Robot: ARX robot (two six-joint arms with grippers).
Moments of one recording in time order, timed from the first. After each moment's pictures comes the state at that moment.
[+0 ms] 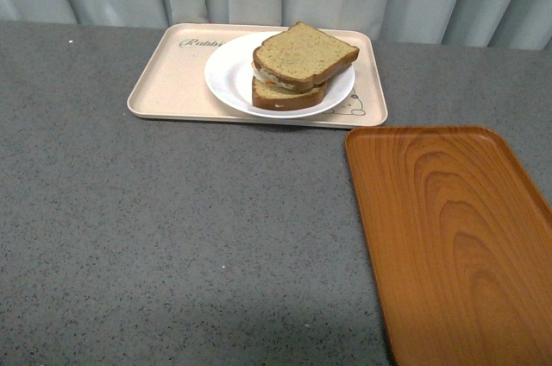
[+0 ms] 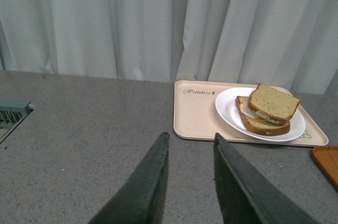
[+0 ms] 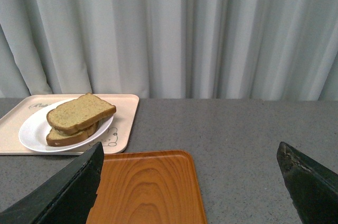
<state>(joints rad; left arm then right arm) 0.00 0.00 0.02 0.00 0.00 -0.01 0.00 0.00 0.01 0.00 0.00 0.00</state>
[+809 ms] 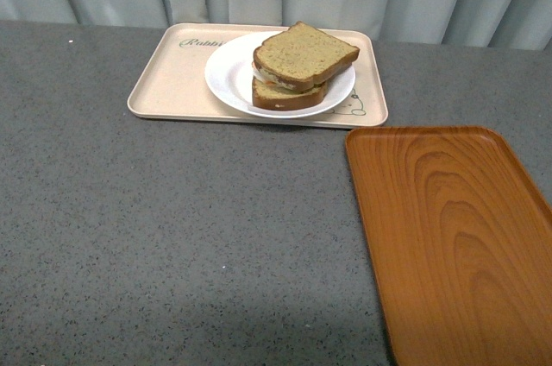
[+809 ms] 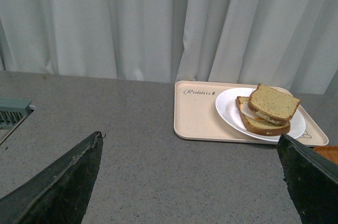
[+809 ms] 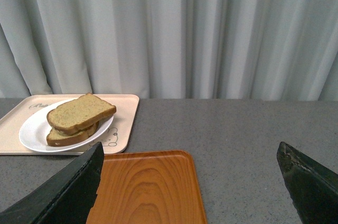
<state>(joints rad) 0.00 0.00 0.02 0.00 0.00 -0.01 0.00 0.00 0.01 0.00 0.00 0.00</state>
